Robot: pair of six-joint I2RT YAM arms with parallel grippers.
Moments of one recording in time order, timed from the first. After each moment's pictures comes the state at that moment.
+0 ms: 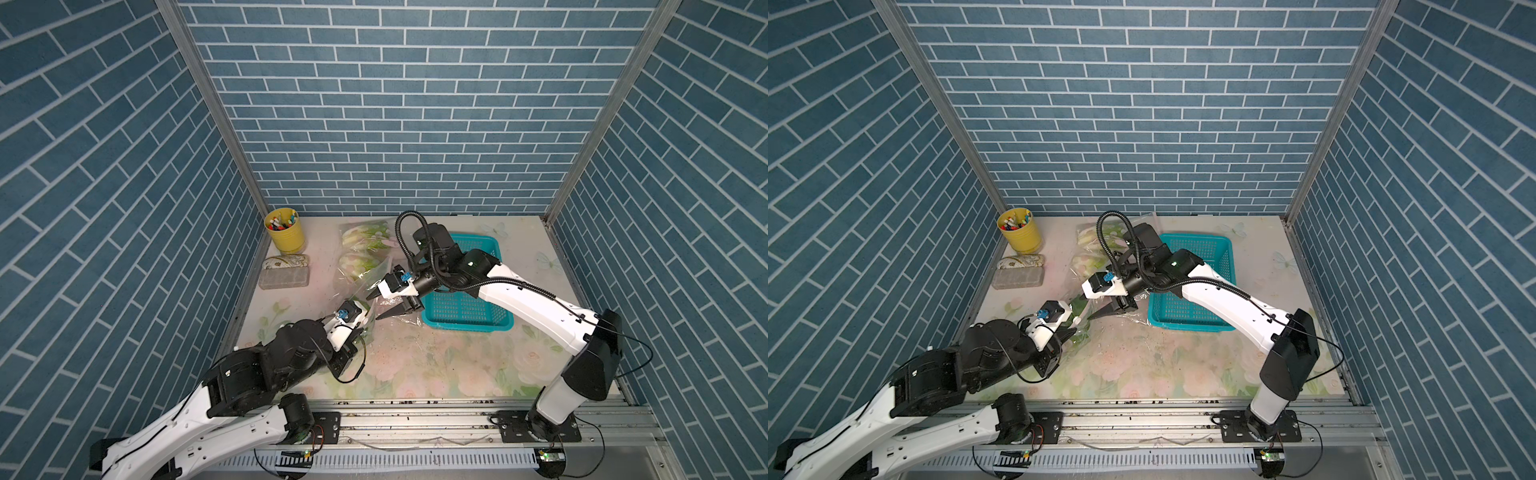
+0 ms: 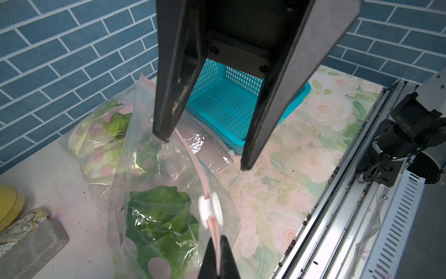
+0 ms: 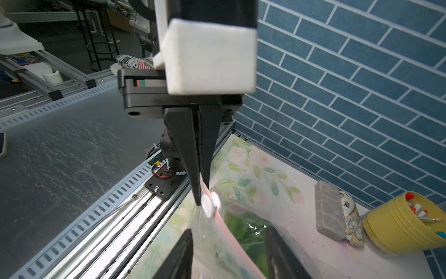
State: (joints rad) left arm -1.06 0.60 0.94 -0.90 -0.24 -0.08; right arm 0.92 1.67 1.61 -0.62 -1.02 -0.91
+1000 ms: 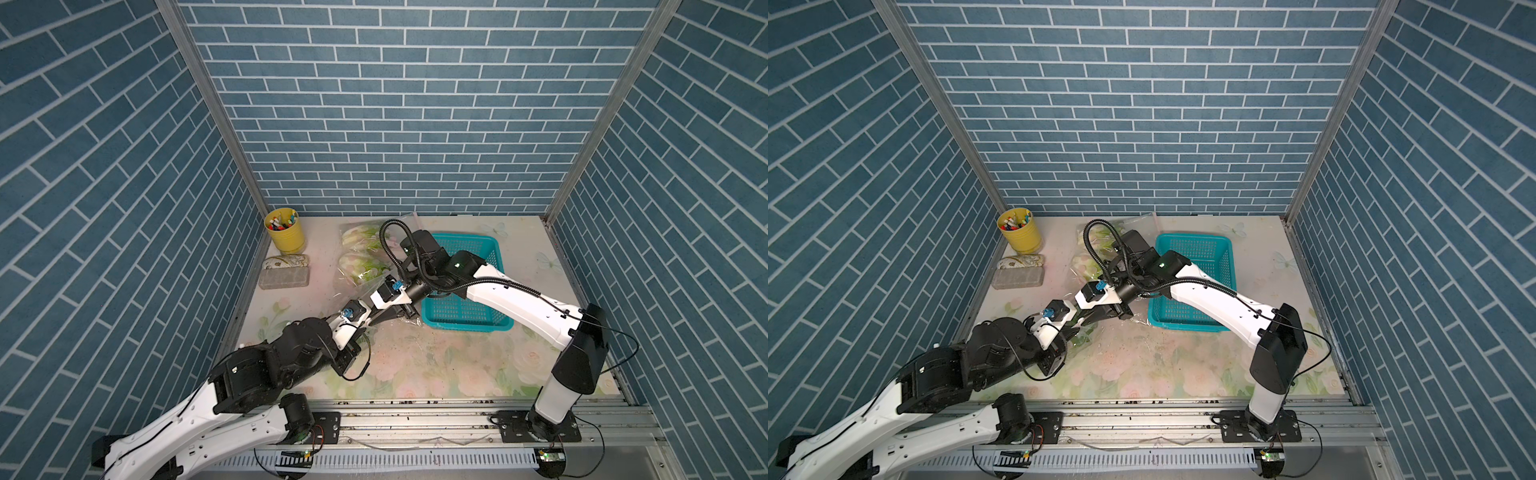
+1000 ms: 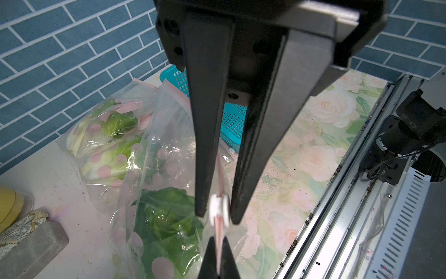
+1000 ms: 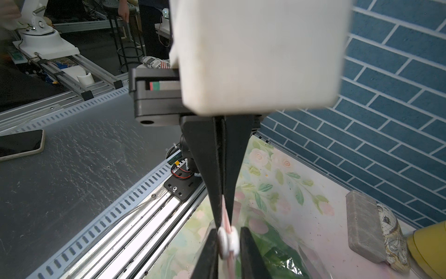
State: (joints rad) left arm -1.06 0.63 0.94 -0.89 -0.25 -0.07; right arm 0.96 1.73 1.64 -0.71 -1.05 -0.97
